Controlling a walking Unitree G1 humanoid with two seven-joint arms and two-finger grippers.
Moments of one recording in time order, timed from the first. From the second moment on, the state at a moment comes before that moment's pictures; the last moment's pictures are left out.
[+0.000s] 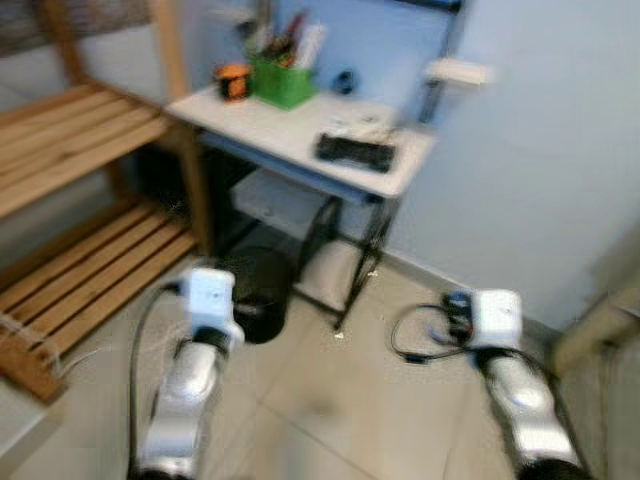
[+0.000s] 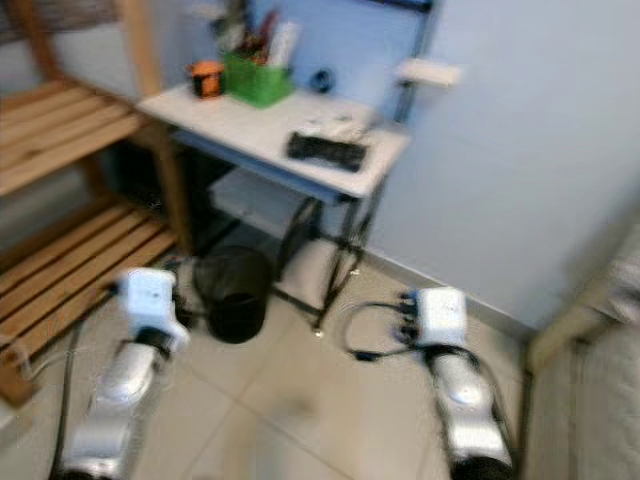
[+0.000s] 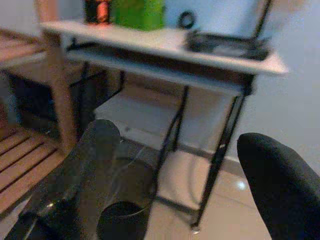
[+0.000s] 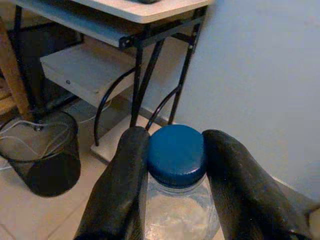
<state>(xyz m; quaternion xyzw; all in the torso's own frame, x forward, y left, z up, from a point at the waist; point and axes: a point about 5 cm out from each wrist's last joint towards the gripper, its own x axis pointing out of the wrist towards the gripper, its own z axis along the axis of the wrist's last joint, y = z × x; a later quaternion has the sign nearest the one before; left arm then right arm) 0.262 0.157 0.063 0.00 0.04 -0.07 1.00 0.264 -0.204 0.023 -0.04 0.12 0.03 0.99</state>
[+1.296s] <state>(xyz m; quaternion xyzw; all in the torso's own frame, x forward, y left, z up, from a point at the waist) 0.262 0.162 0.068 0.03 0.04 -0.05 1.00 0.272 -0.171 0.019 -0.01 0.14 0.09 0.99</state>
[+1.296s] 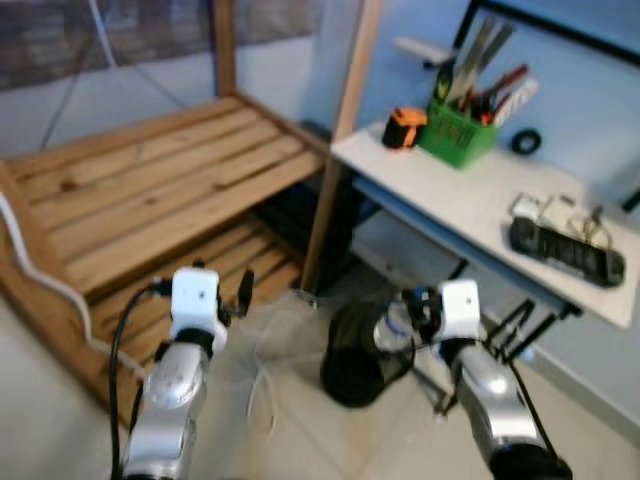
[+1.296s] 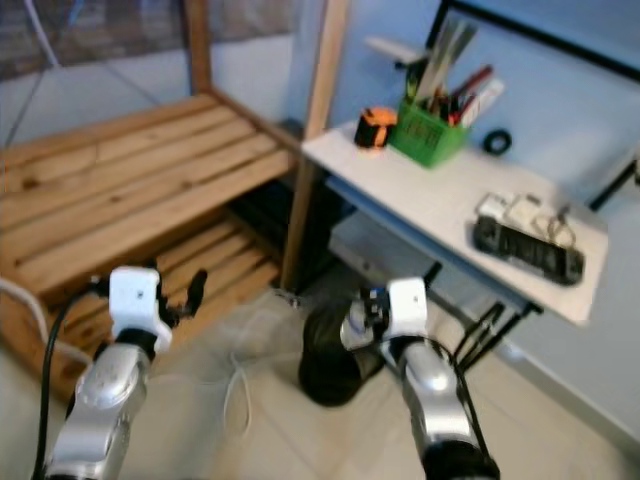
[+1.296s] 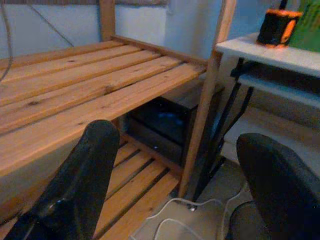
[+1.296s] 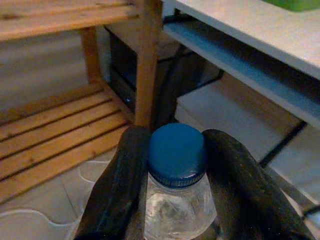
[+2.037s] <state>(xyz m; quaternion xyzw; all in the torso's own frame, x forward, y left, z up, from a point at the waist) 0.267 0.144 0.071 0.03 0.03 -0.07 1.00 0.264 -0.187 0.006 -0.03 0.17 0.06 0.98</state>
